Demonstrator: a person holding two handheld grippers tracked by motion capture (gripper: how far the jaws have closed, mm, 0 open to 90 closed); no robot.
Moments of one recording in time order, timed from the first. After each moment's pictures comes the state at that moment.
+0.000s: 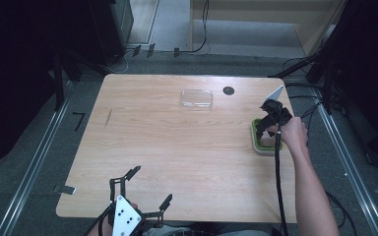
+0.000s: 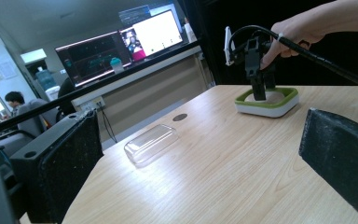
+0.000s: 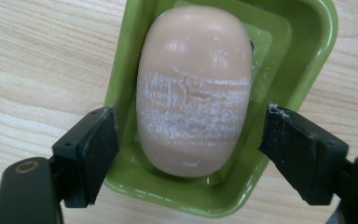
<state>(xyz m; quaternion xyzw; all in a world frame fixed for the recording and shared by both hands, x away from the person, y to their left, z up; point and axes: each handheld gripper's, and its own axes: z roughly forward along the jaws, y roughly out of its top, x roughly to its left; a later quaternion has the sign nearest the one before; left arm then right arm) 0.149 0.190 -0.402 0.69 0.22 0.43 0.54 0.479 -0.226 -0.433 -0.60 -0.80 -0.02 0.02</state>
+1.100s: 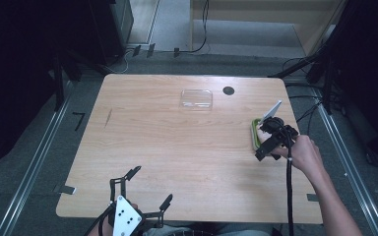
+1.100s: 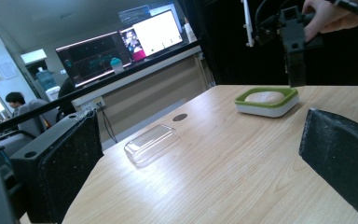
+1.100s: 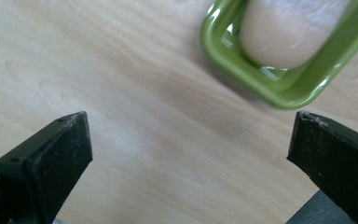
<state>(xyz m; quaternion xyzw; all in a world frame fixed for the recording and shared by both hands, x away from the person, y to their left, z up) 0.149 0.189 -0.402 0.69 0.22 0.43 0.53 0.381 -0.203 -0.397 -0.49 -0.87 -0.03 0.00</state>
